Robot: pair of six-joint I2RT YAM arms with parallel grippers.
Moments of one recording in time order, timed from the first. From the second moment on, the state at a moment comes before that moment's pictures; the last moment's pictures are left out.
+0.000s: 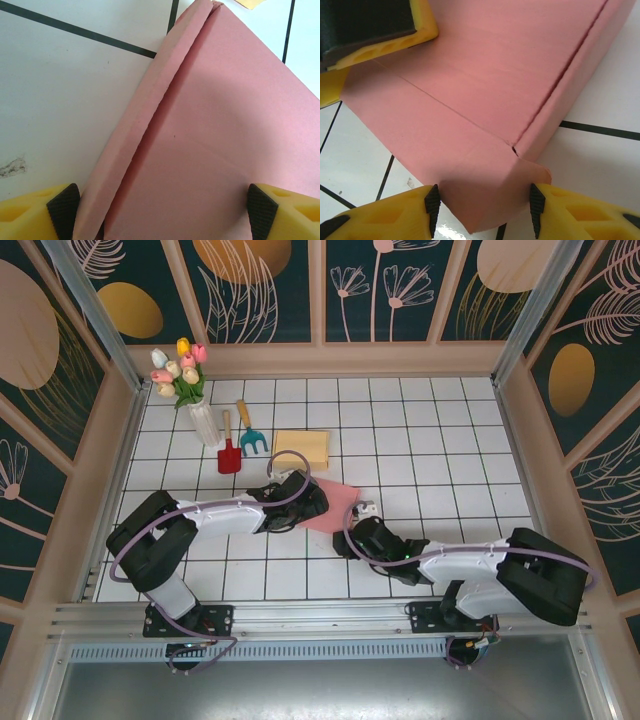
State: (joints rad) left arm -0.84 1.67 0.84 -0.18 -0.14 -1.11; right arm 1.07 1.28 0.33 0.22 0.24 0.76
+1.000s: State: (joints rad) left arm -0.84 1.68 0.84 -0.13 -0.16 -1.11; right arm 1.14 1.31 0.41 0.10 0.37 0.75
